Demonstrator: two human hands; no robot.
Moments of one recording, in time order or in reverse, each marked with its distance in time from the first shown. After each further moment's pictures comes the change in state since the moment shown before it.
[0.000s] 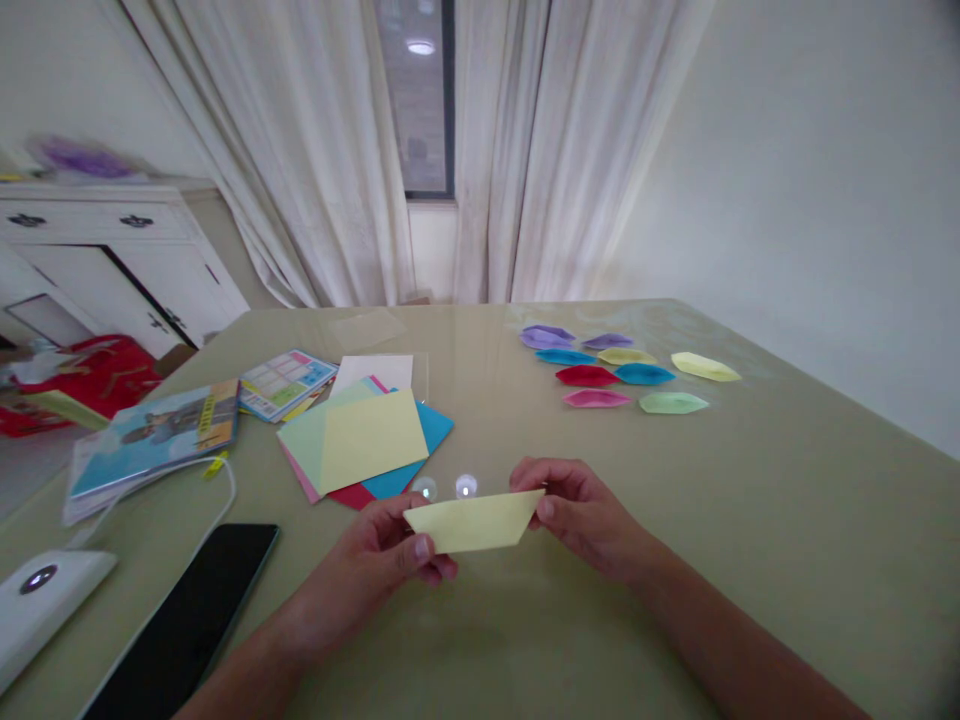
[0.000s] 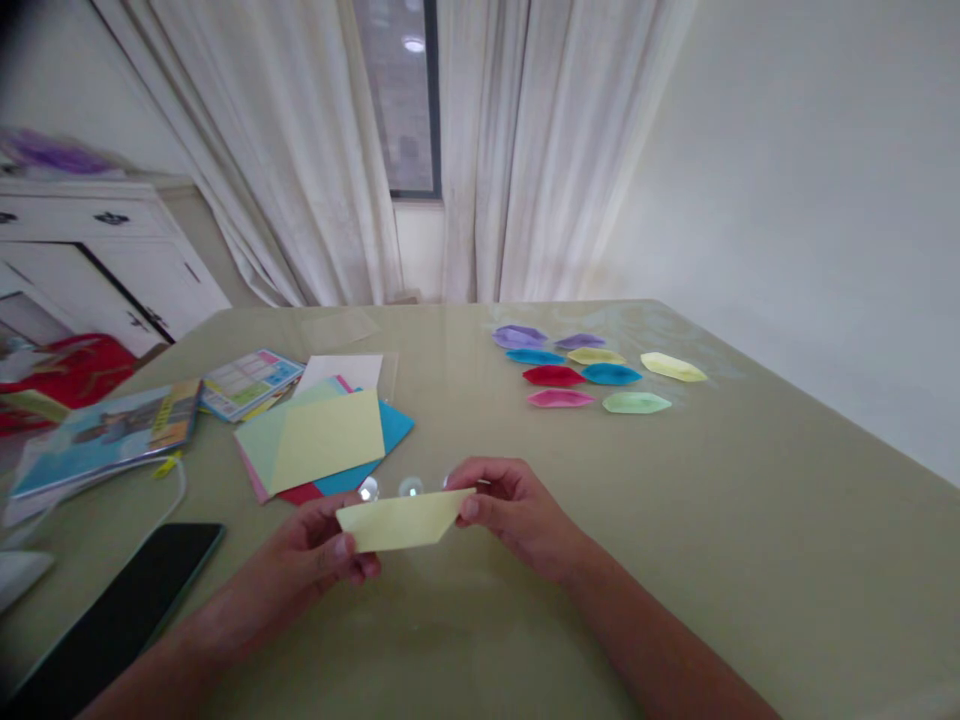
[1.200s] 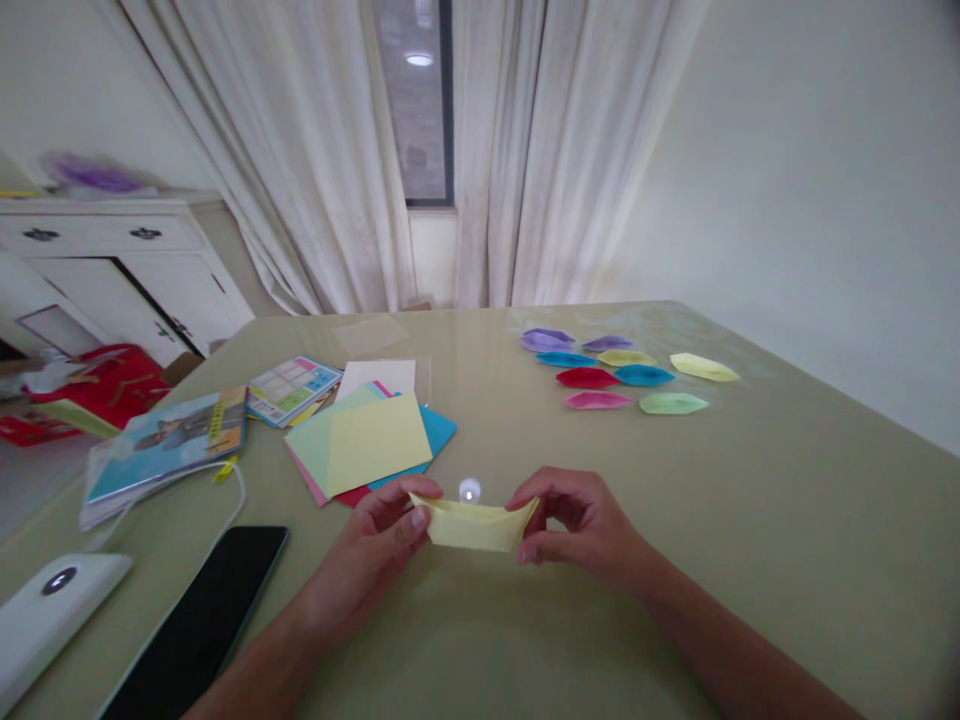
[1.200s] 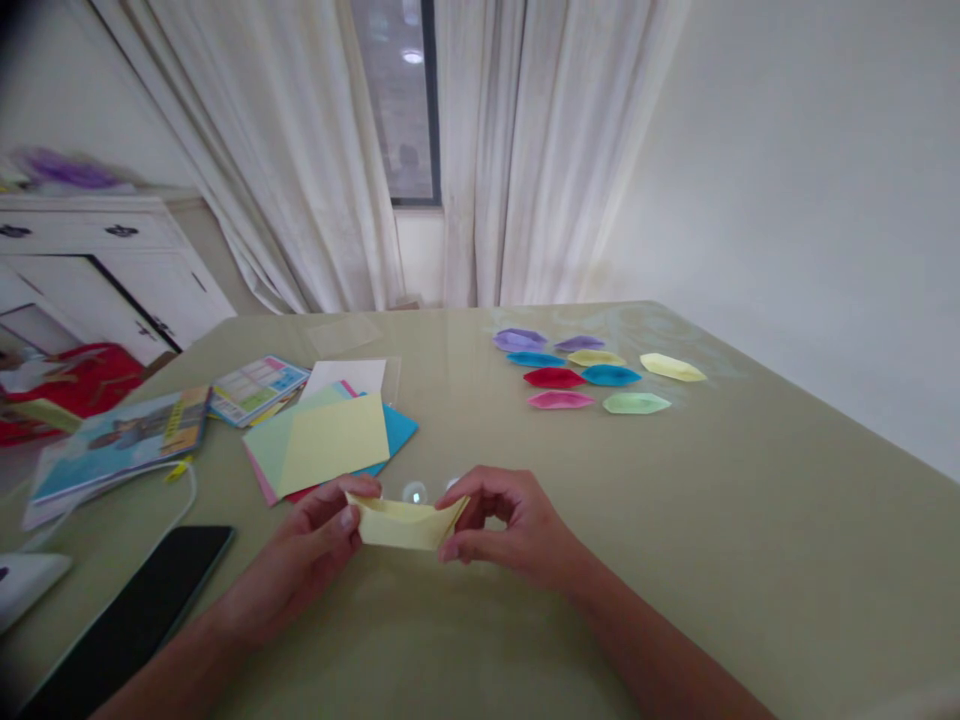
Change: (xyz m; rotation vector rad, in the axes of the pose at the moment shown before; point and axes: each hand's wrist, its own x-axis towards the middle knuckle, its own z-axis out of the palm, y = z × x) left_hand 0.003 0.006 0.003 -0.133 0.146 0.070; right_hand -0.007 0.004 0.002 -0.270 -0.040 -0.149
